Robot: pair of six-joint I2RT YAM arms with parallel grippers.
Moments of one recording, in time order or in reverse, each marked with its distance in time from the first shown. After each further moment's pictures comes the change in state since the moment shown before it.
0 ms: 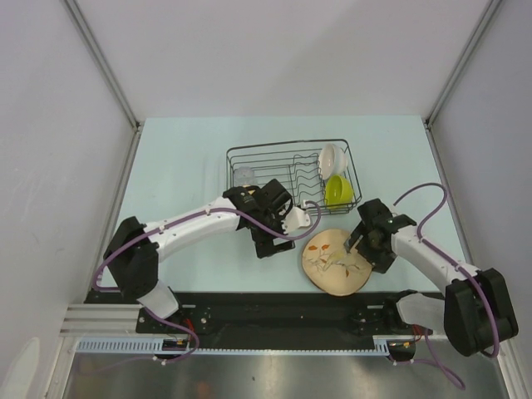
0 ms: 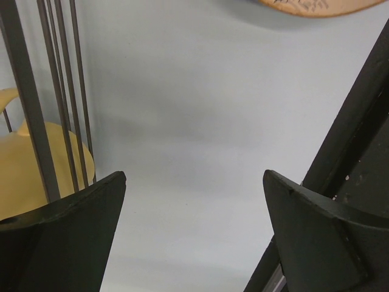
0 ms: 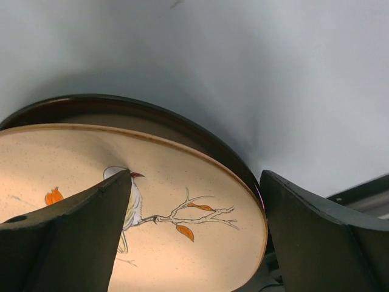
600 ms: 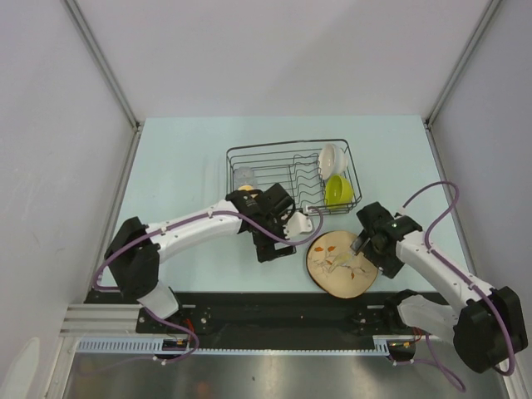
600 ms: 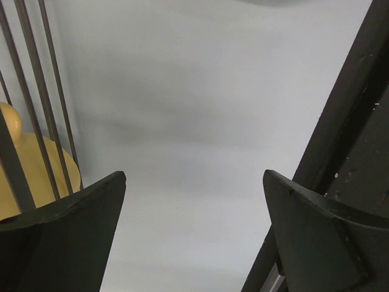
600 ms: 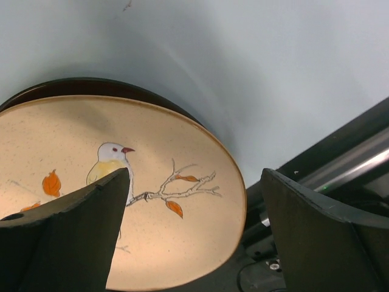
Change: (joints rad) left arm -0.036 0.002 -0.010 0.002 0.010 0.002; right arm 0.068 -0.121 0.060 -0.219 0.147 0.104
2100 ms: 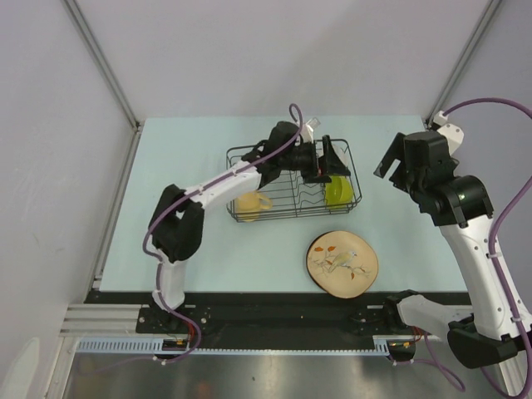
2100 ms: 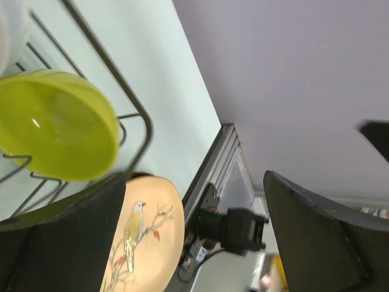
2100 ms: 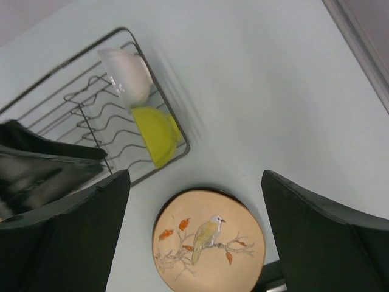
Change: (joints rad) left arm 0.227 0.420 0.412 0.813 0.480 -1.355; right arm -0.083 0.052 0.856 -0.071 0.178 -0.515
